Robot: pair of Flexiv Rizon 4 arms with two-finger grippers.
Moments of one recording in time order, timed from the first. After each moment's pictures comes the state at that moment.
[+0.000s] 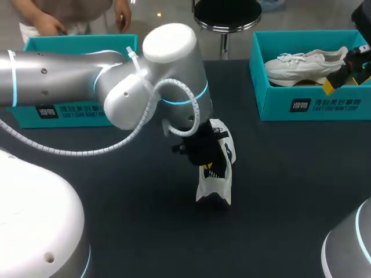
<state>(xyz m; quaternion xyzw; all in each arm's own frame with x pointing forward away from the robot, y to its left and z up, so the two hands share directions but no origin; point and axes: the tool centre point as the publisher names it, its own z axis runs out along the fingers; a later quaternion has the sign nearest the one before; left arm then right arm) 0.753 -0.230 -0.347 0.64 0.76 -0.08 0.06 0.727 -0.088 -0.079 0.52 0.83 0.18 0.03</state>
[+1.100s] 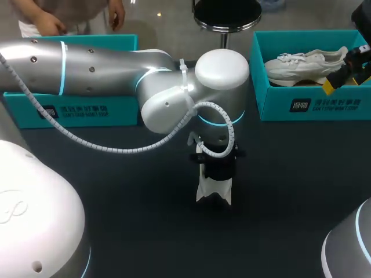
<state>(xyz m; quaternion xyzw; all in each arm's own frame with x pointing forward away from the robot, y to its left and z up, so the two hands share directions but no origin) 0.751 -0.253 -0.384 0.69 0.72 0.01 0.03 0.727 -0.088 -0.079 0.52 0.83 0.18 0.03</state>
